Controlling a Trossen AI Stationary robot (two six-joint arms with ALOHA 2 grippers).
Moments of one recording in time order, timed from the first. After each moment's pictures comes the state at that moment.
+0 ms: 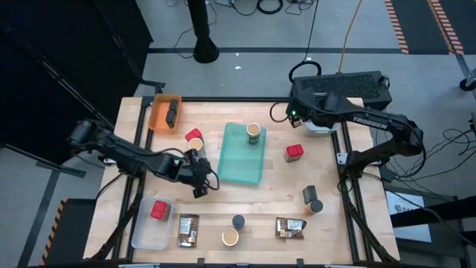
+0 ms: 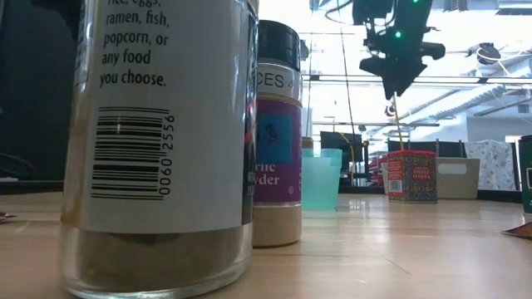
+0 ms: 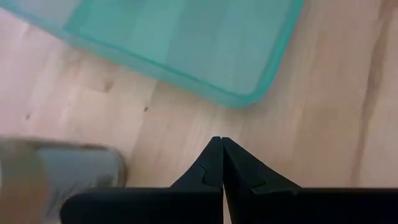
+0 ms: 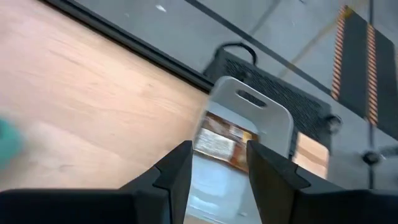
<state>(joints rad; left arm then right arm) -0.28 1.42 0.81 -0.49 -0.37 -0.44 -0.36 1.34 1.26 -1.21 0.70 0.65</state>
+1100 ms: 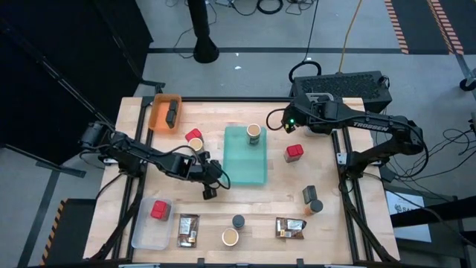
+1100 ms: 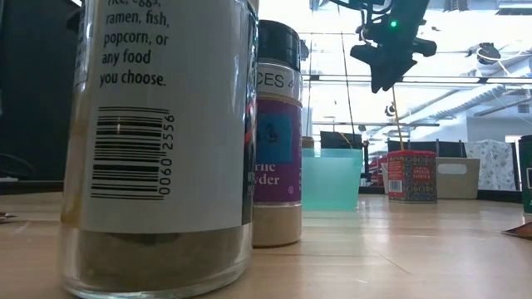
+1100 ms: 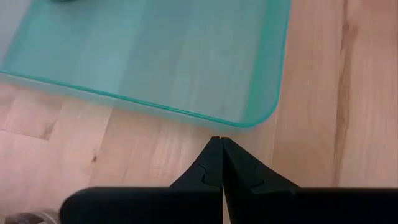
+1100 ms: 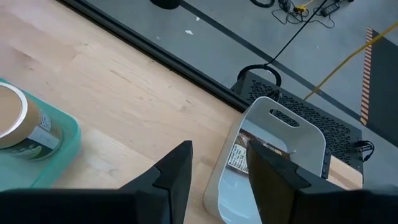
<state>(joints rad) -0.22 1.54 0.83 -0.27 -0.24 -0.33 -0.25 1.33 1.26 -1.13 0.71 0.66</state>
